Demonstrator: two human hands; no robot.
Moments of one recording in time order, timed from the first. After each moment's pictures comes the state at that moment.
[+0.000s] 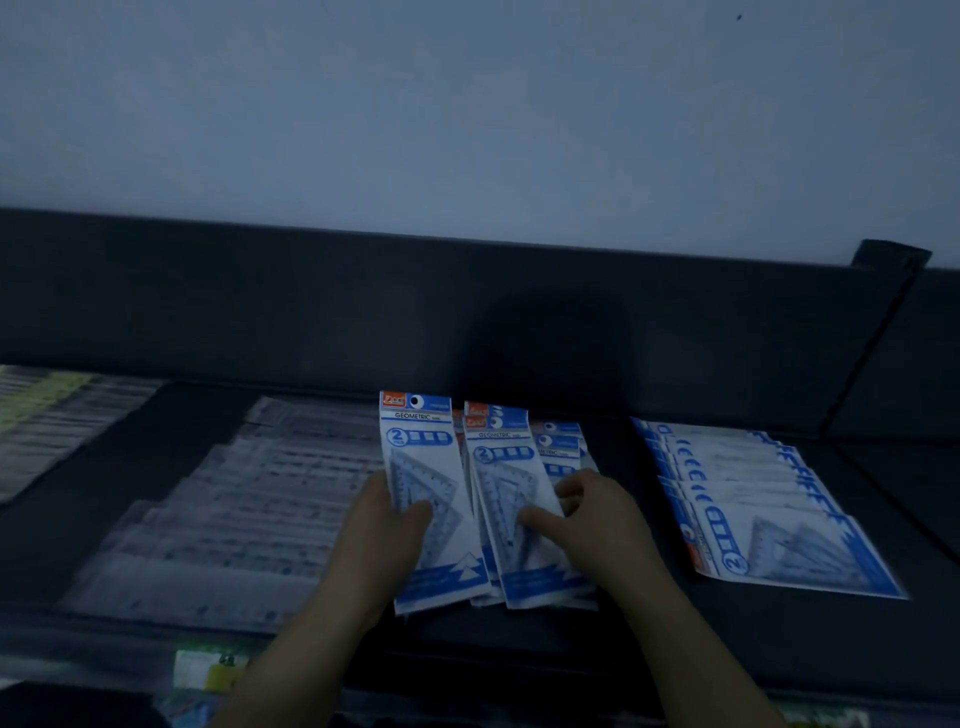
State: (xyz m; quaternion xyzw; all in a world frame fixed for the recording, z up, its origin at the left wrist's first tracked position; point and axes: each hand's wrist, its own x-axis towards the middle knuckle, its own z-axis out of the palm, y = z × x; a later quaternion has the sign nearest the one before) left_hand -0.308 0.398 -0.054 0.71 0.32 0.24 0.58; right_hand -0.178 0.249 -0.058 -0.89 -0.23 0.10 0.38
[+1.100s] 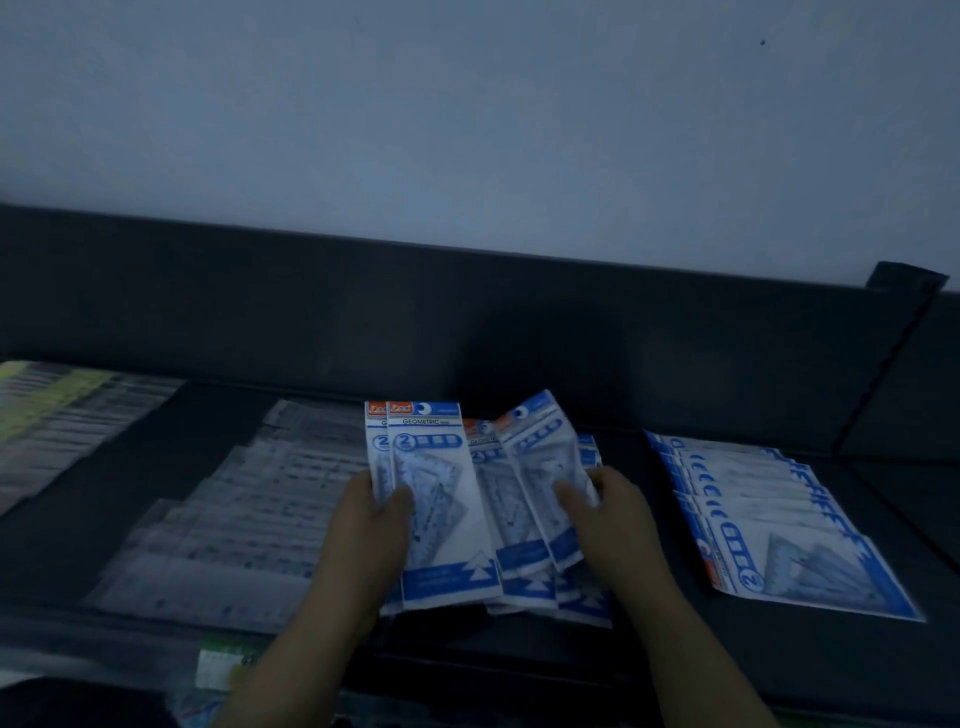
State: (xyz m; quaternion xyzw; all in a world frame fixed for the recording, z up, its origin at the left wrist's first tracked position) left_hand -0.316 0.420 -0.062 0.65 0.34 0.31 0.60; right_hand -0.184 0.260 -0.056 -0.82 -0.21 0.07 0.53
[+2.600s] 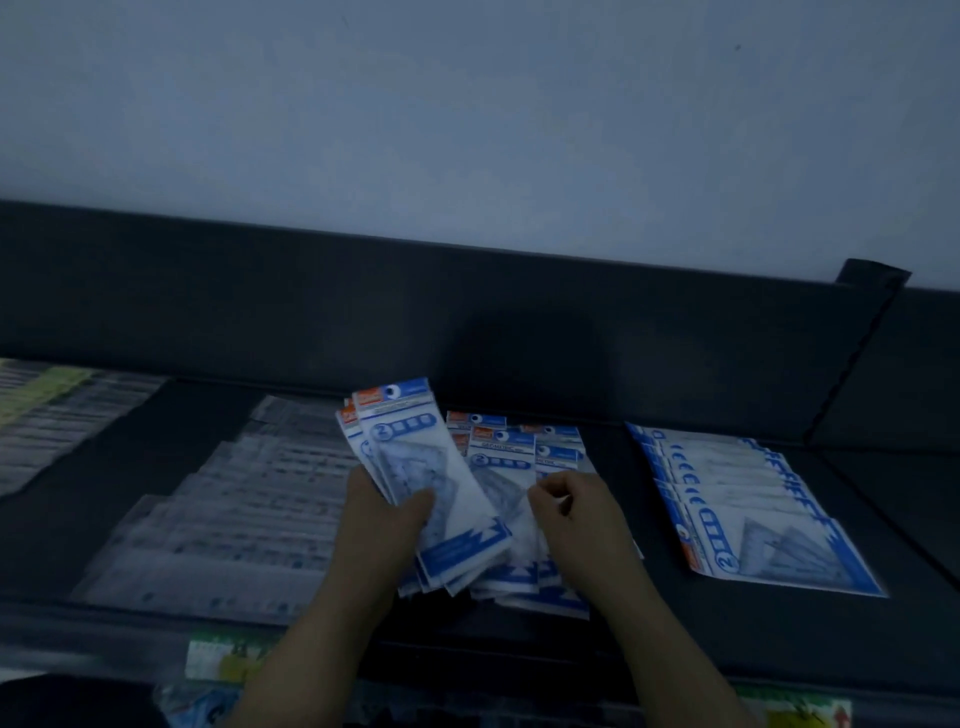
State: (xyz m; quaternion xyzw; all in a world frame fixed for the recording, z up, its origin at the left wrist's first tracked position) left_hand -0.309 0.410 -0.068 0.64 0.27 0.30 0.66; right_hand -0.196 0.259 -0.060 -0.86 -0.27 0.04 0.43
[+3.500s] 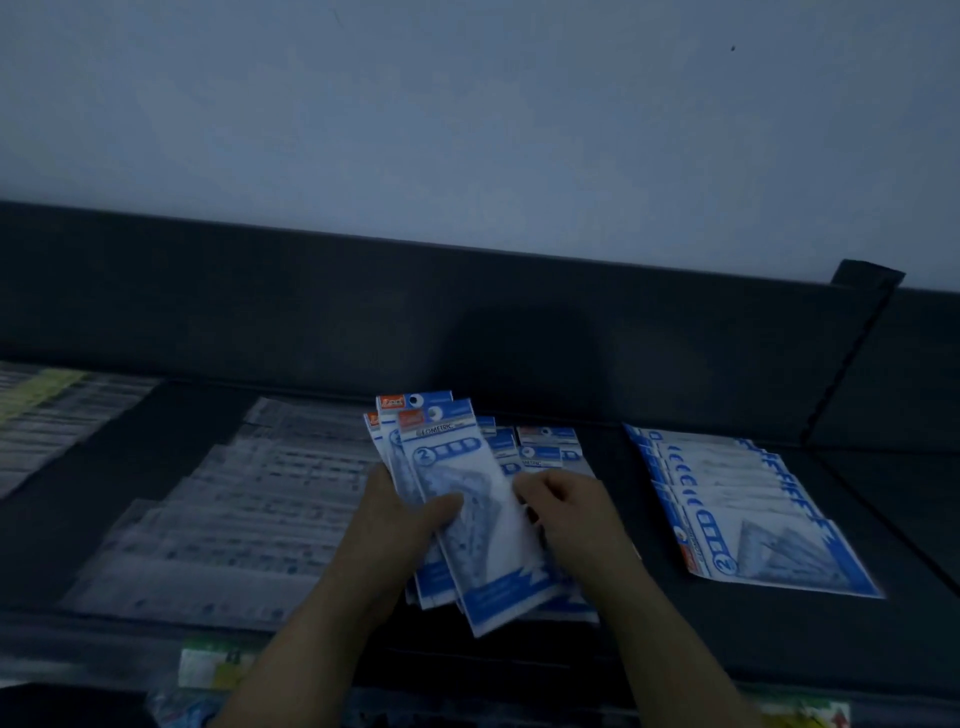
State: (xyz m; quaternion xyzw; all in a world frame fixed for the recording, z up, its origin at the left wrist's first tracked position) left_hand -0.305 0.406 -0.059 0.62 0.25 0.23 0.71; right_hand -0.200 0.264 -0.045 -0.80 -0.23 0.12 0.53
